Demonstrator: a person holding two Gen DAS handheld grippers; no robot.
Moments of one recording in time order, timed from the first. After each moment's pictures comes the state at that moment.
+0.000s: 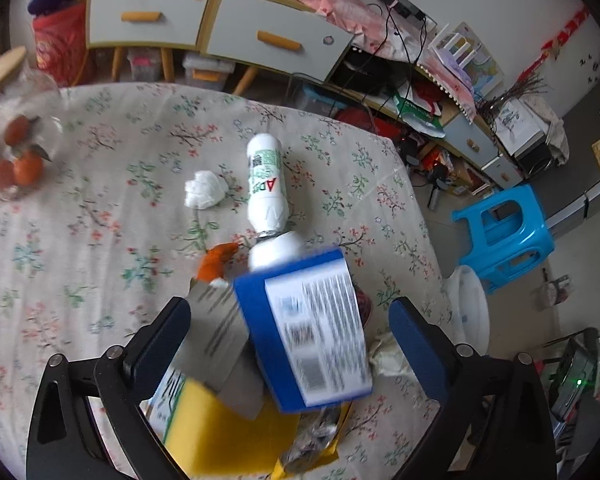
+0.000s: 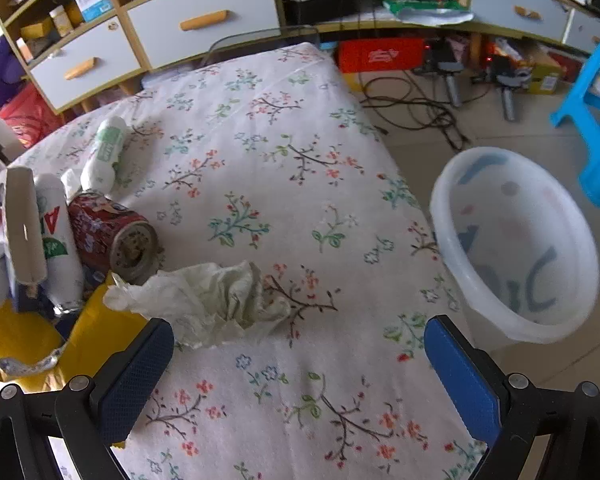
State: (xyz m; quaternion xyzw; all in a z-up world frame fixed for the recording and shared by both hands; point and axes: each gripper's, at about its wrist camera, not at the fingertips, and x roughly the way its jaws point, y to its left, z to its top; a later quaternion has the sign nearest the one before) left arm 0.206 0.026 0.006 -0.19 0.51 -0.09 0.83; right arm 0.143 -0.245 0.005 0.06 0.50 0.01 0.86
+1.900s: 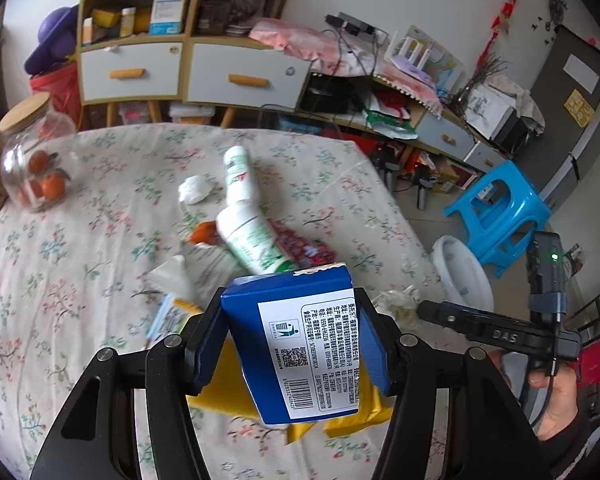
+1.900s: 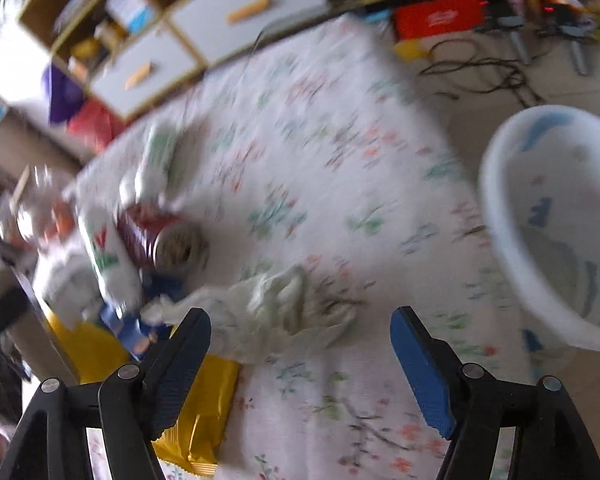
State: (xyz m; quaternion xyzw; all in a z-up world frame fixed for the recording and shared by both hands) left arm 0.112 0.004 0.028 -0.11 0.44 -0.10 0.89; right arm 0.158 -0.276 -0.013 0.15 0.53 0.14 0.82
